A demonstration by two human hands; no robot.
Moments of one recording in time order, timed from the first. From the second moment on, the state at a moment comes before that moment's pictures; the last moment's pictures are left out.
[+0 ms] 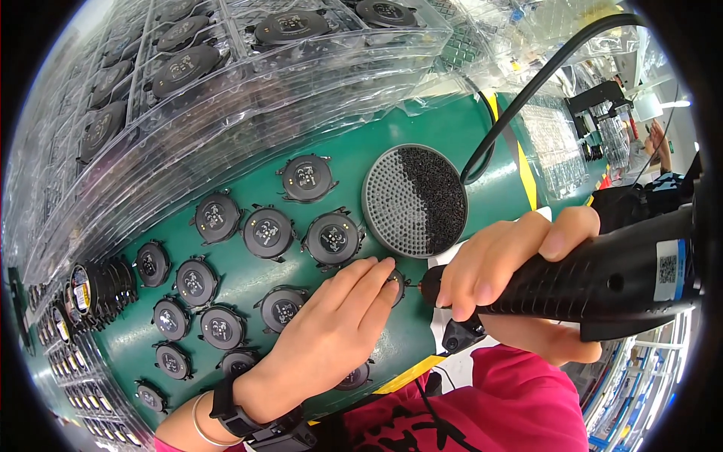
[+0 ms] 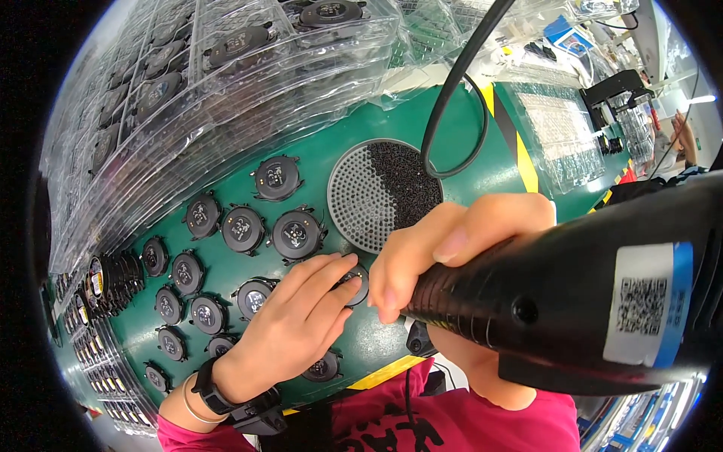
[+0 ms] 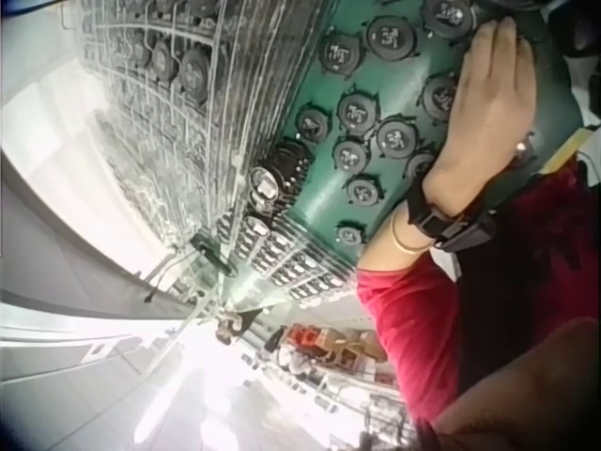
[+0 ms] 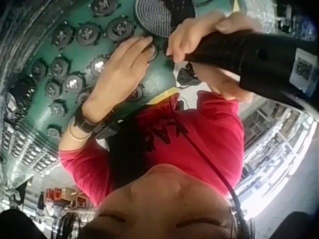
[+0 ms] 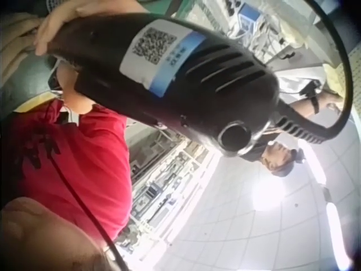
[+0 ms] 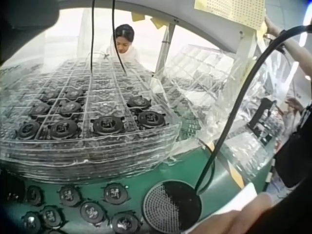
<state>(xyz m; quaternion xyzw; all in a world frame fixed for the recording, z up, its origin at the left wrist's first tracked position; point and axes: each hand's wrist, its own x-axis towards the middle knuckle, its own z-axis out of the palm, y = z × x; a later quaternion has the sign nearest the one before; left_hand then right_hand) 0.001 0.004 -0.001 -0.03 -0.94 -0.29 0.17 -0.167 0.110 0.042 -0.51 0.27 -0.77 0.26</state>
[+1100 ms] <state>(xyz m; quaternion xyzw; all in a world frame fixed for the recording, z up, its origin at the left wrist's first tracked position) 0.006 0.004 0.003 -0.02 -0.92 -0.39 0.10 -0.175 0.114 0.049 -0.45 0.33 -0.79 0.26</state>
